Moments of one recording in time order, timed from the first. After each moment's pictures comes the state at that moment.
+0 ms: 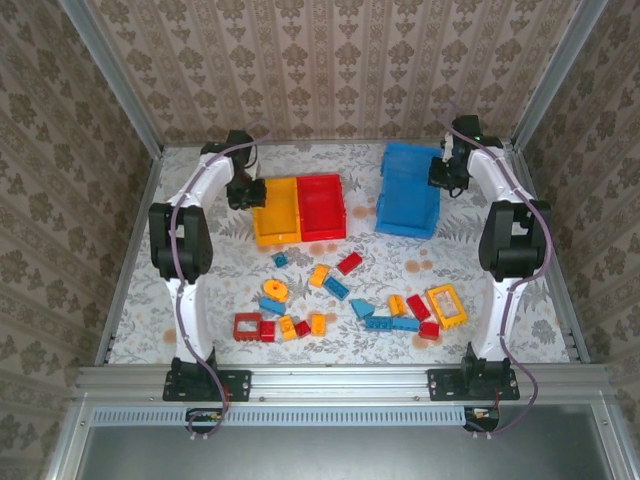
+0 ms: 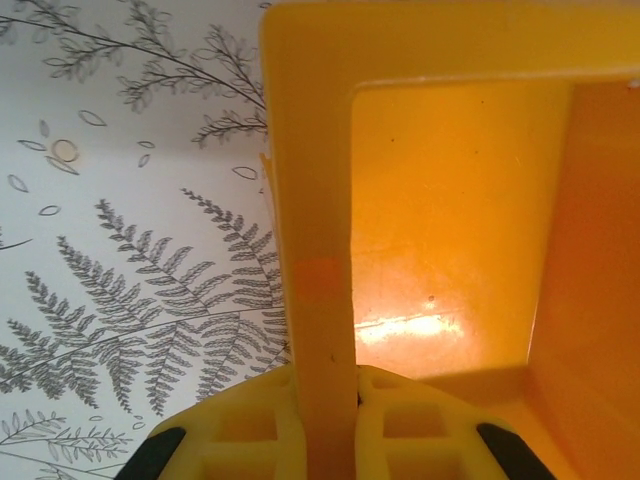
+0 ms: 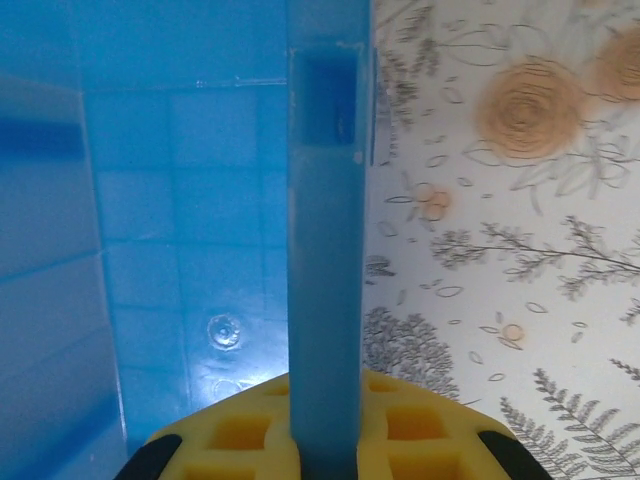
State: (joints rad) left arm -0.23 2.16 1.89 -1.09 0.14 -0.22; right arm -0.04 2.12 1.87 -0.90 -0.18 0.16
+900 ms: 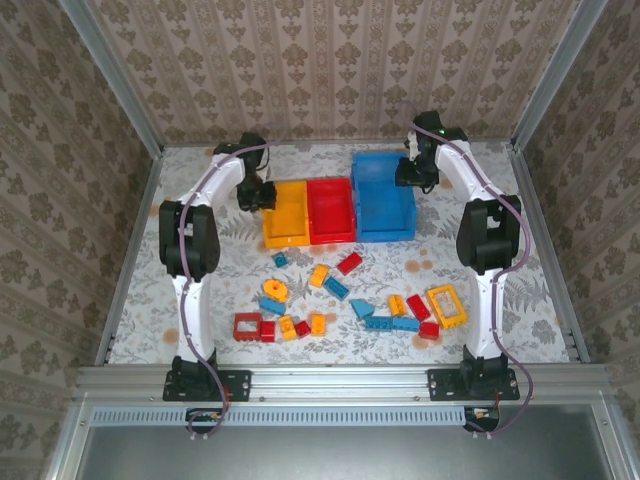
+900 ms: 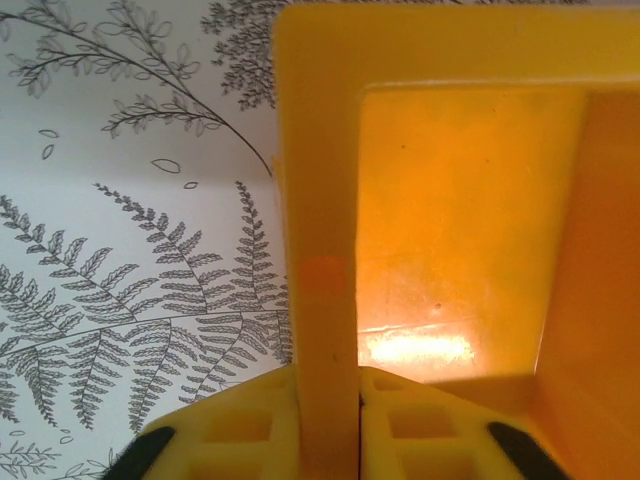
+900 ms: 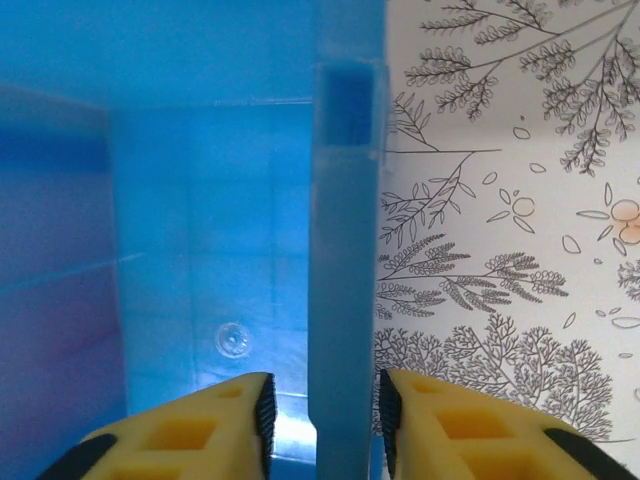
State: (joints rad) left arm -0.27 2.20 1.92 -1.10 0.13 -0.29; right arm 0.11 2.25 2.08 -1.04 -0.14 0.16
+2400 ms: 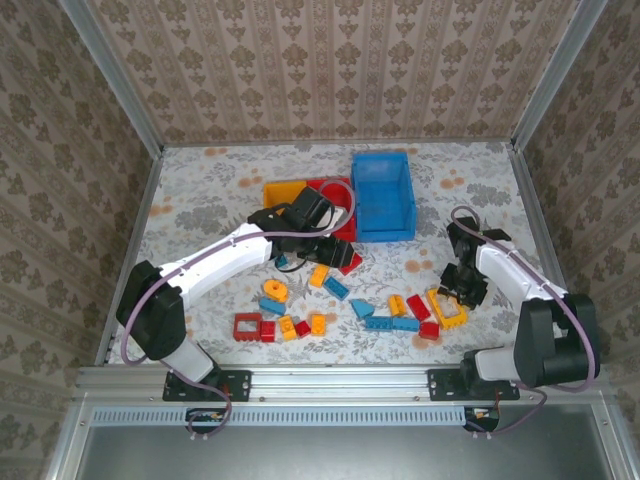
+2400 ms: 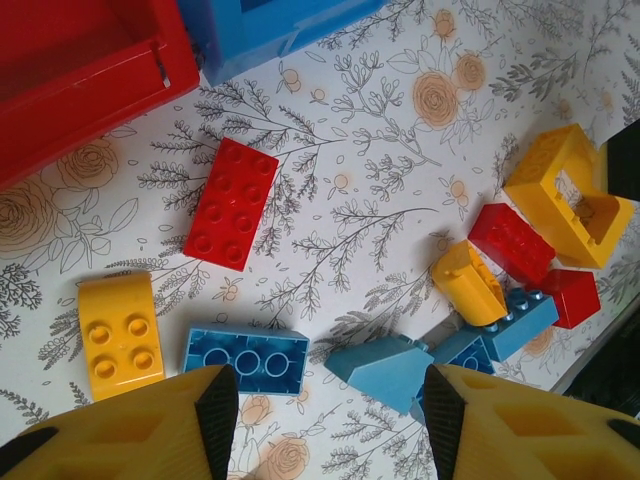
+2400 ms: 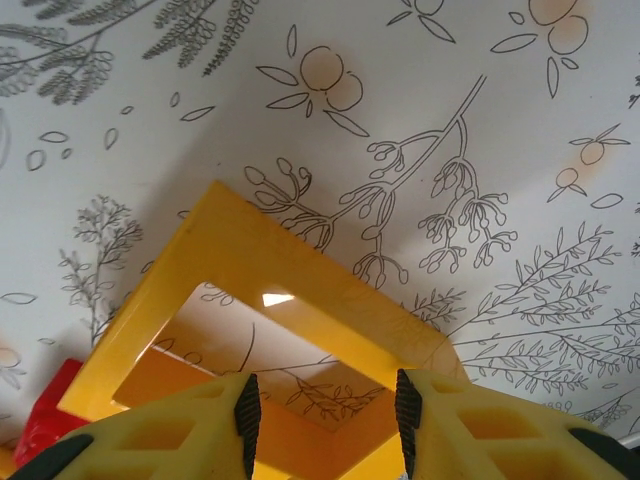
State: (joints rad) left arm -0.83 1.58 1.26 -0.66 0.28 -0.40; right arm 0.05 1.36 0.80 -1.05 0.05 0.67
